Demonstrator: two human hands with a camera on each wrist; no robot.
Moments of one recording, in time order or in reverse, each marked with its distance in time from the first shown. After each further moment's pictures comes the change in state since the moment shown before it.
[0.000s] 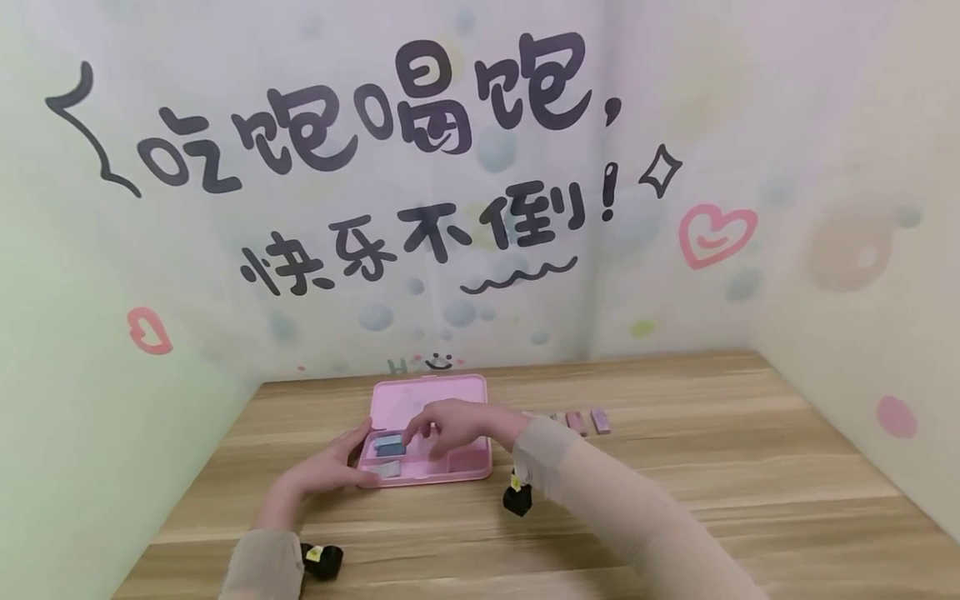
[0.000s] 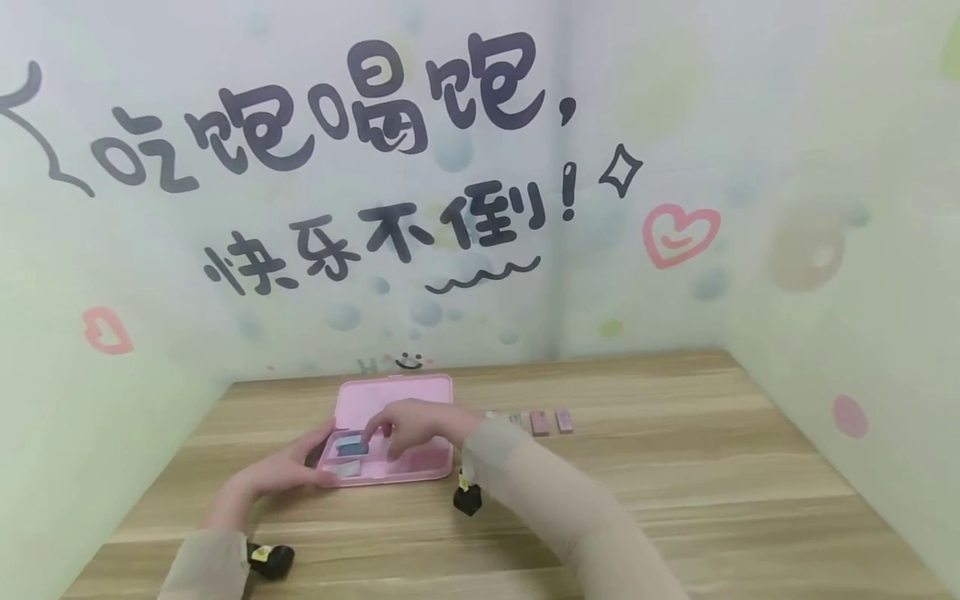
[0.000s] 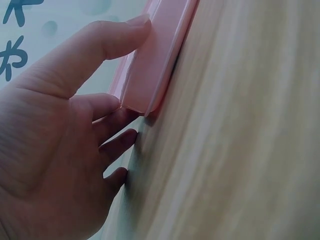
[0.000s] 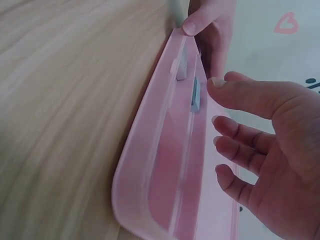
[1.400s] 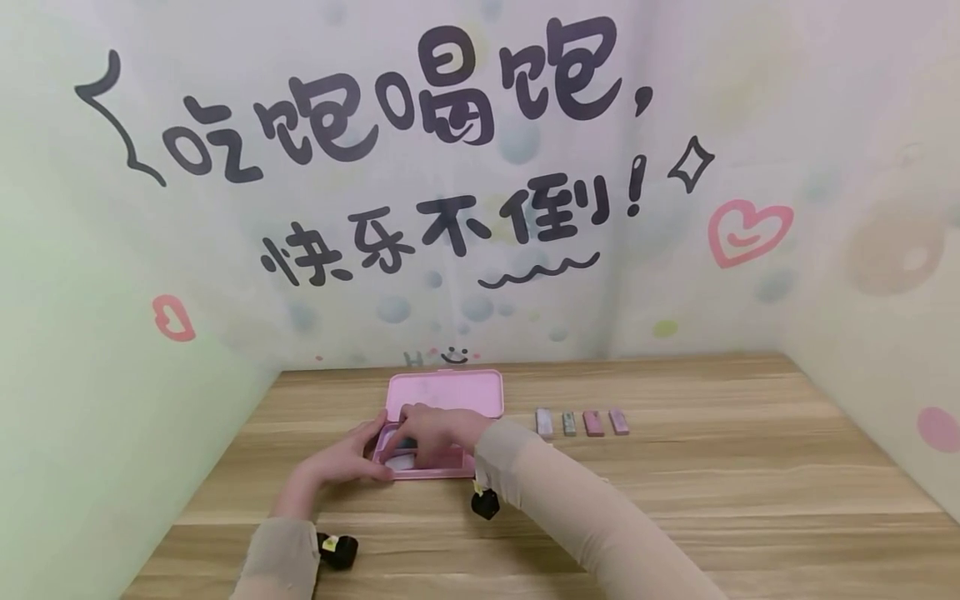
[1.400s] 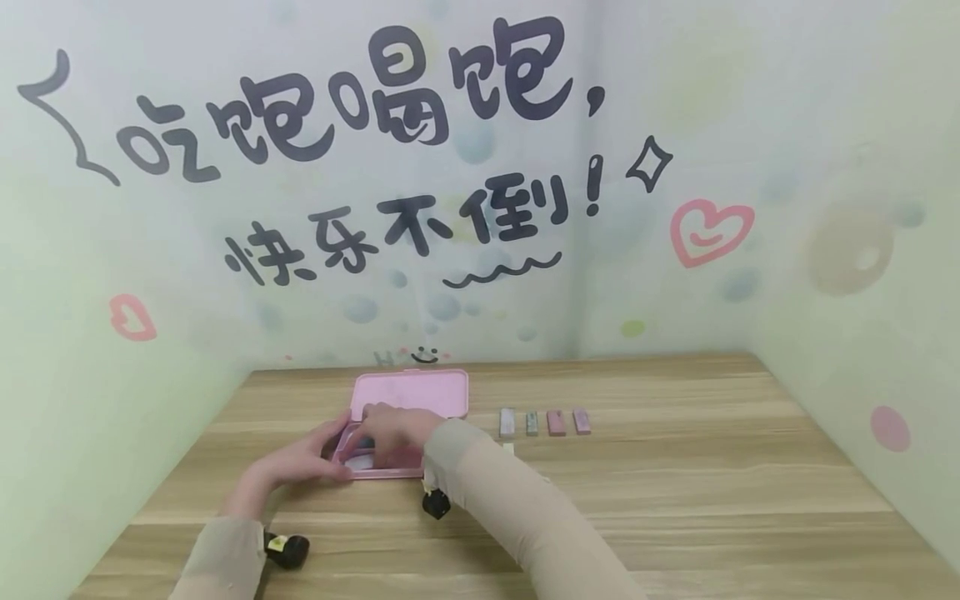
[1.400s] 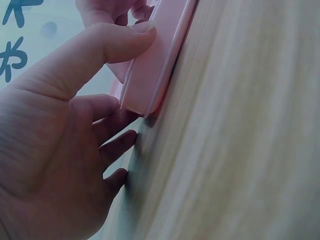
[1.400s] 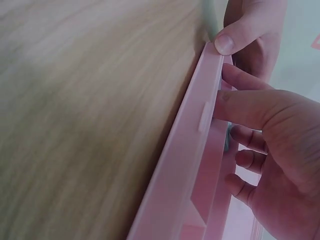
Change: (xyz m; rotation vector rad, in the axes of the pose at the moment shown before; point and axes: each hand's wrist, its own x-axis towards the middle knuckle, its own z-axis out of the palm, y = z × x) left_hand 0.000 -0.002 -0.002 -0.031 -0.028 0.056; right_hand 0.056 -0.021 0.028 -0.194 -0.096 0.068
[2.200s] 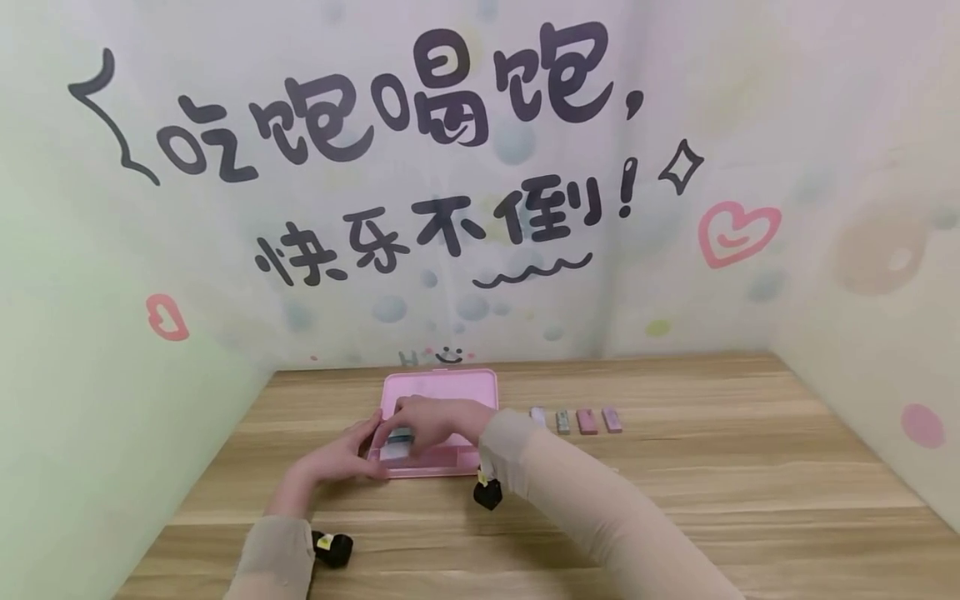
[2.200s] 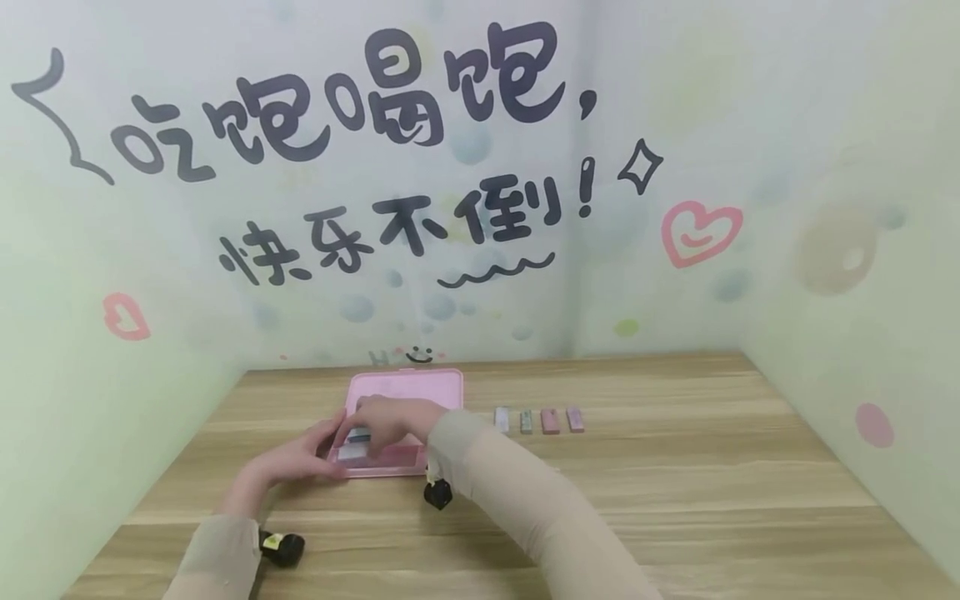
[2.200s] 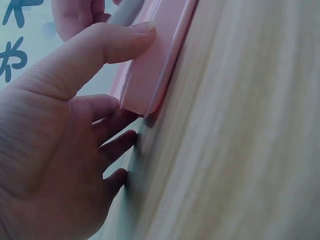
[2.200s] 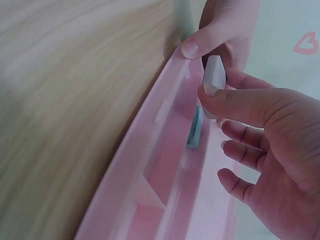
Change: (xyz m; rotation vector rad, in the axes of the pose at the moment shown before) left_hand 0.000 0.001 0.000 -0.027 -0.009 0.024; right_hand -0.012 -0.002 -0.020 -0.043 0.022 -0.106
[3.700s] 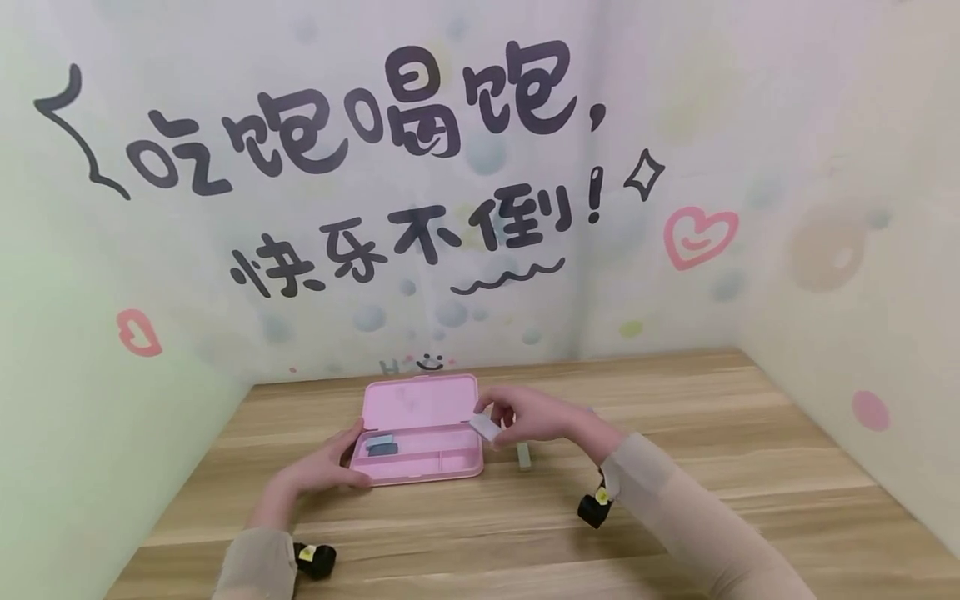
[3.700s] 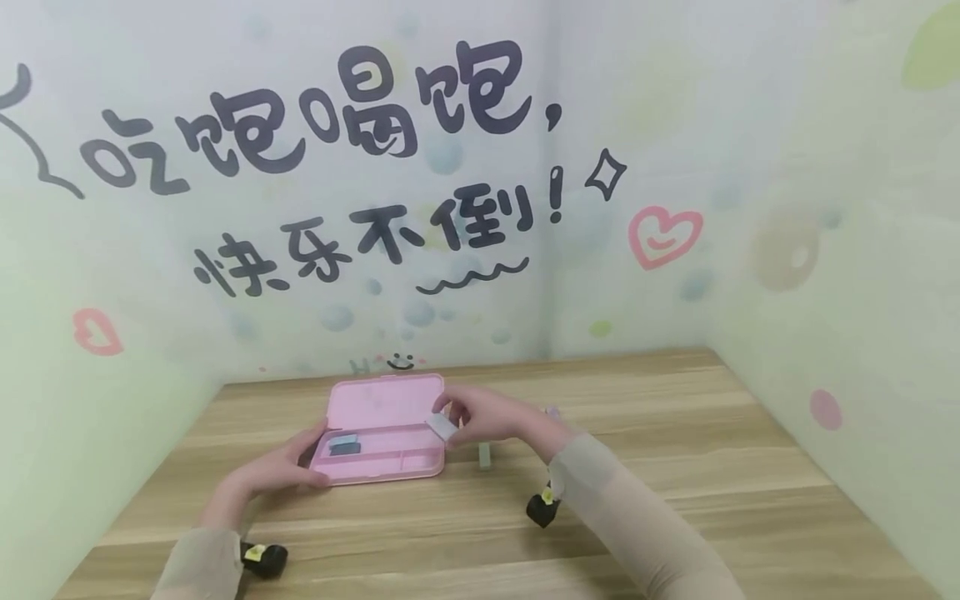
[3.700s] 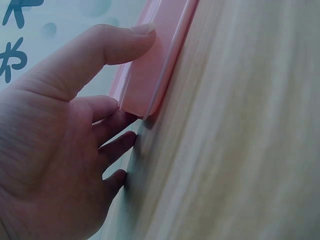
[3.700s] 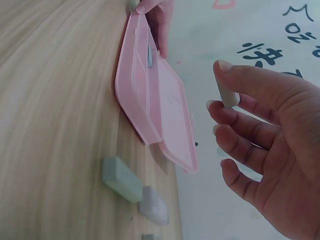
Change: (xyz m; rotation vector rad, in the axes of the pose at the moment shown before) left_hand 0.001 0.000 0.003 0.059 0.035 -0.061; right_hand -0.165 0.049 -0.001 0.434 0.337 0.170
